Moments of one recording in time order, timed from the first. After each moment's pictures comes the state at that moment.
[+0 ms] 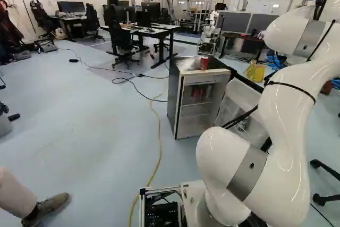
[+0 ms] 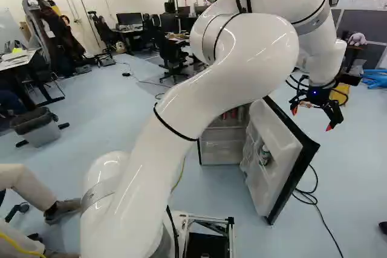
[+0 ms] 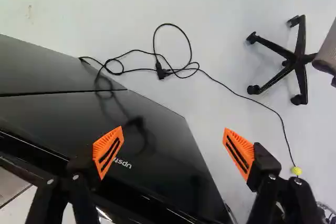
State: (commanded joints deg) arm -53.2 -46.7 -102.9 -1.8 -40.5 0.0
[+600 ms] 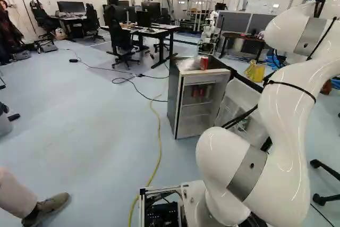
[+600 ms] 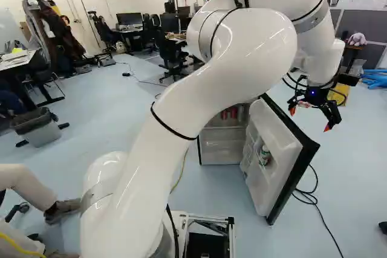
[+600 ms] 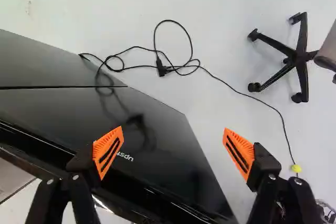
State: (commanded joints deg) arm -52.9 -45.1 -100.4 -1.8 -40.5 0.0
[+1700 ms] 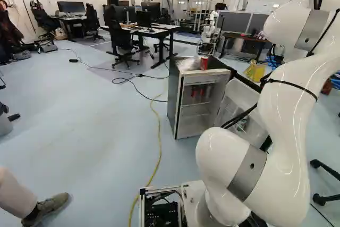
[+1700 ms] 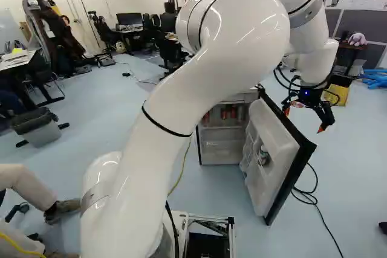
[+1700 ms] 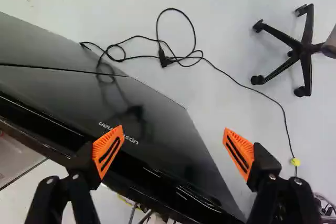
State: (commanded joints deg) arm -51.9 -41.2 -94.3 -1.8 -40.5 0.0
